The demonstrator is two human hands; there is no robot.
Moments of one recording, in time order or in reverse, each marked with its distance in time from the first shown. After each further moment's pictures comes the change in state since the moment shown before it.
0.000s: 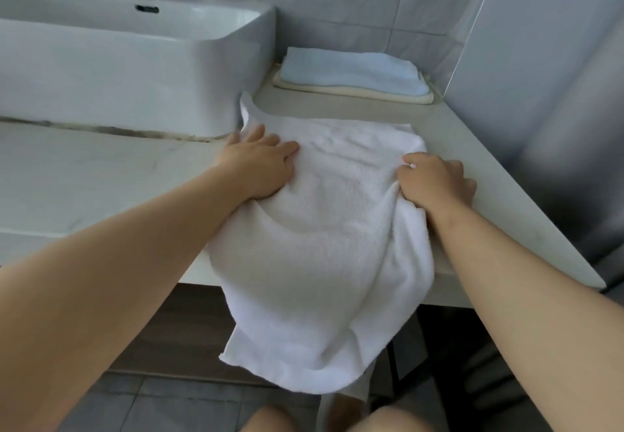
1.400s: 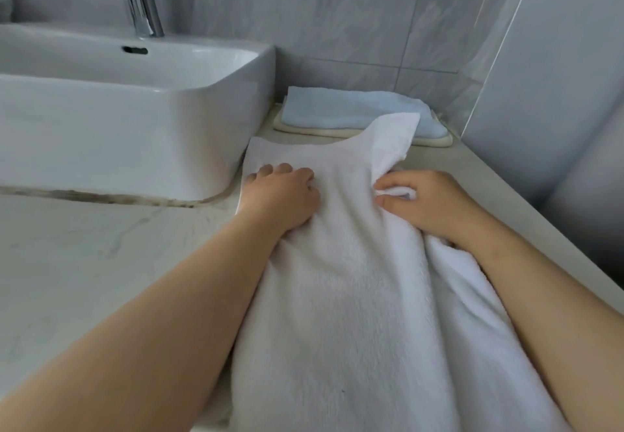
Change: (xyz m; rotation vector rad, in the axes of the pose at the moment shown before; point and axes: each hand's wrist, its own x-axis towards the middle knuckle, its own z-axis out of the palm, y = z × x) left_hand 0.082 0.005 0.012 -0.109 0.044 -0.043; right_hand 0.082 -0.025 0.011 0.272 -0.121 -0.502
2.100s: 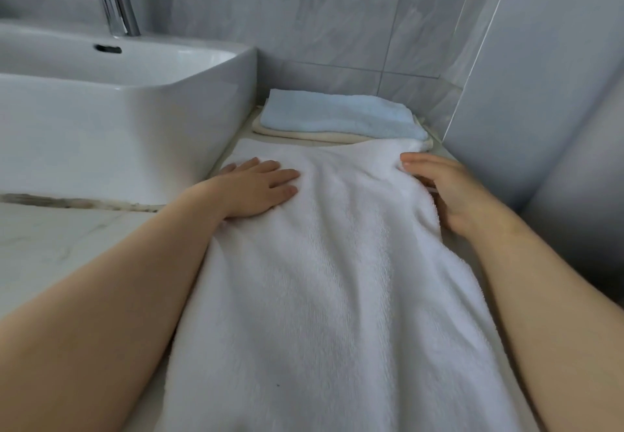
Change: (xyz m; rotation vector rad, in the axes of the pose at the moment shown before) left_hand 0.022 -0.013 -0.013 0.105 -0.297 0.139; right_hand 0.020 0.032 -0.027 0.836 0.193 0.441
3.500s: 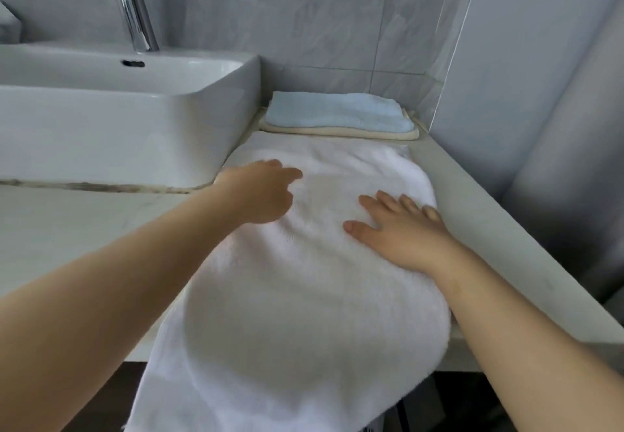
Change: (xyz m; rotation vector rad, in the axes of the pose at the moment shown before) left_hand -0.087 0.042 -0.015 0.095 0.098 -0.015; right_hand -0.113 0.017 0.021 -1.363 -0.295 -0.100
